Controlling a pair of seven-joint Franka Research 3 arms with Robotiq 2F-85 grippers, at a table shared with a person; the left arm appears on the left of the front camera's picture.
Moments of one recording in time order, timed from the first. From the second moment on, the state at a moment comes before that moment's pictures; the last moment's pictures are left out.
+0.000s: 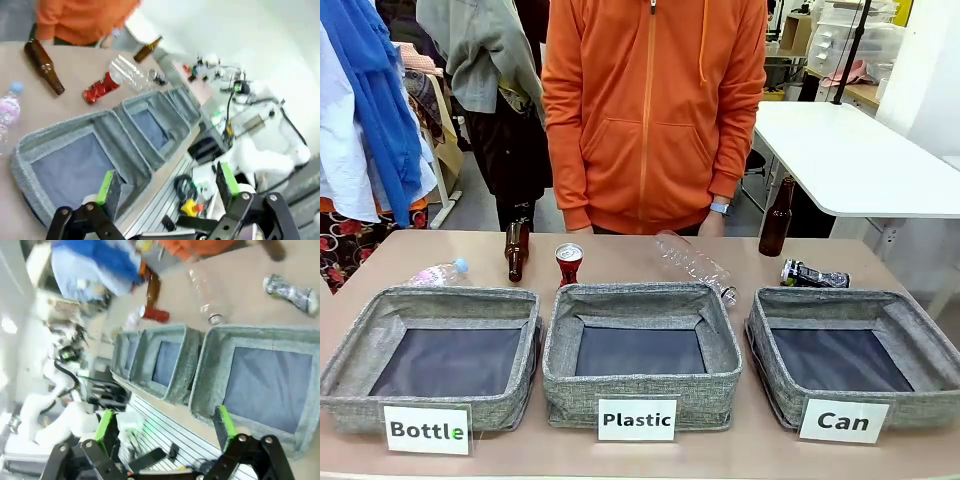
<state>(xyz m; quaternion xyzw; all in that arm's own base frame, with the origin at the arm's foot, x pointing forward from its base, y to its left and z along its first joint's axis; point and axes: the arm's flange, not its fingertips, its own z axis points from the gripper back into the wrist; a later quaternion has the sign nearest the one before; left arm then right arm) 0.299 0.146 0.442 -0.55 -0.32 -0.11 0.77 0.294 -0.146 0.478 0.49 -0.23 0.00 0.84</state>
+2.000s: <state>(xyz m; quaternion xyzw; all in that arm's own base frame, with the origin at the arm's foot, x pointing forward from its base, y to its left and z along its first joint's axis) 0.383 0.059 0.453 -0.47 -0.29 -0.19 0.81 0.320 -0.188 0.408 0.57 -0.19 -0.12 0.79</state>
